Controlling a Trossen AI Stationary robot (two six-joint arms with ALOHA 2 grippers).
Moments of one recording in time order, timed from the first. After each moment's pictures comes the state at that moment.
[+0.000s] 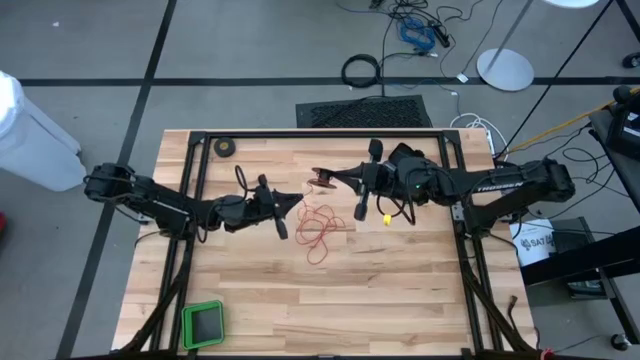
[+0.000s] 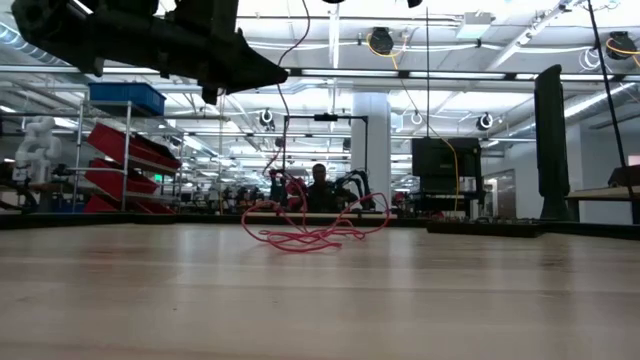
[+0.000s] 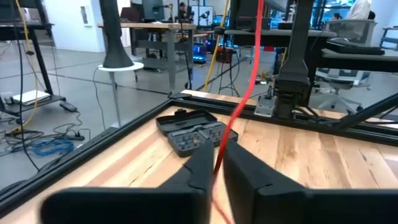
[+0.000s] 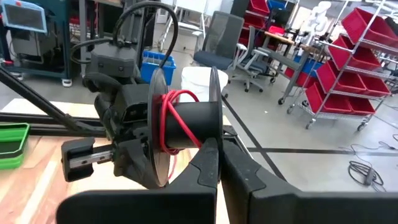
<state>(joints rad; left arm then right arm) -0.10 1.34 0.45 0.87 -0.48 -0.04 0.05 1.27 1.07 0.10 0.33 -0.17</state>
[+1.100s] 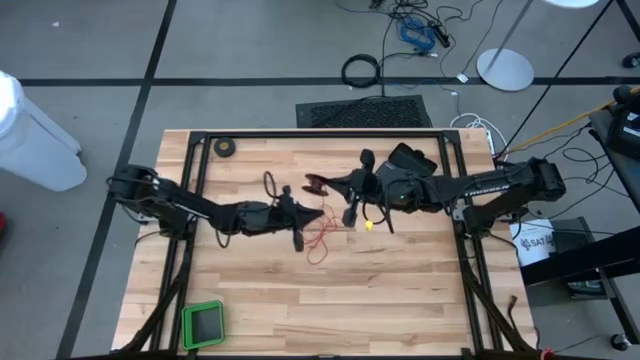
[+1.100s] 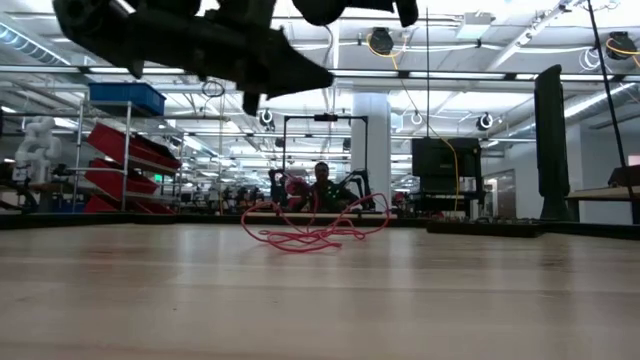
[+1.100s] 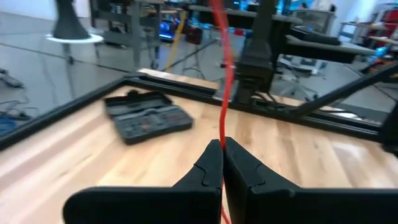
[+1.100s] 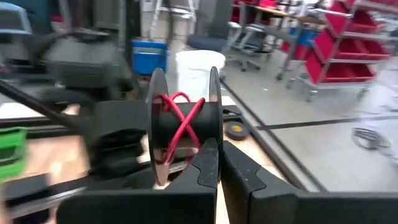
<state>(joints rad) -0.13 1.55 0.63 0.83 -0.33 -0.17 0.08 1.36 1.07 0.12 0.41 -0.02</state>
